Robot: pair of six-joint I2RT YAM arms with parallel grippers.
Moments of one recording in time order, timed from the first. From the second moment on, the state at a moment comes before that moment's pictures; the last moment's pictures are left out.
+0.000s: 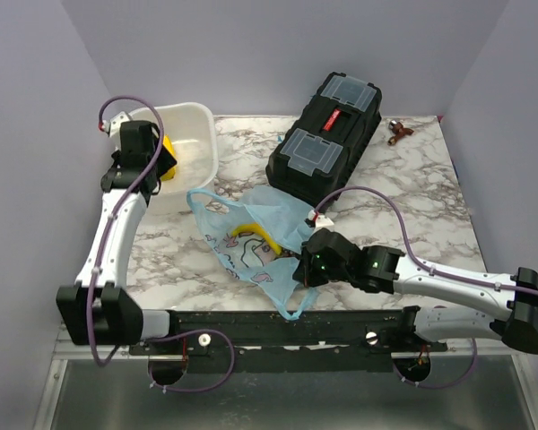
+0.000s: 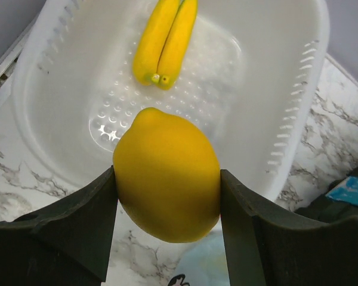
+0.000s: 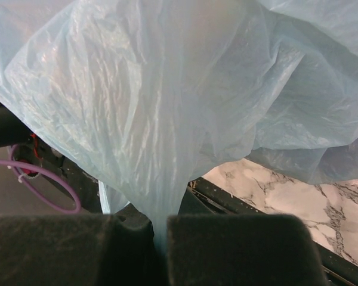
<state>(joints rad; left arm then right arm) -0.03 1.24 1.24 -0.57 -0.29 -0.58 1.13 1.13 0.81 -0.46 0.16 0.83</state>
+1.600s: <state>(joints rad) 0.10 1.98 1.56 -0.75 -0.19 -0.68 1.13 1.17 0.82 -0.46 0.16 0.79</state>
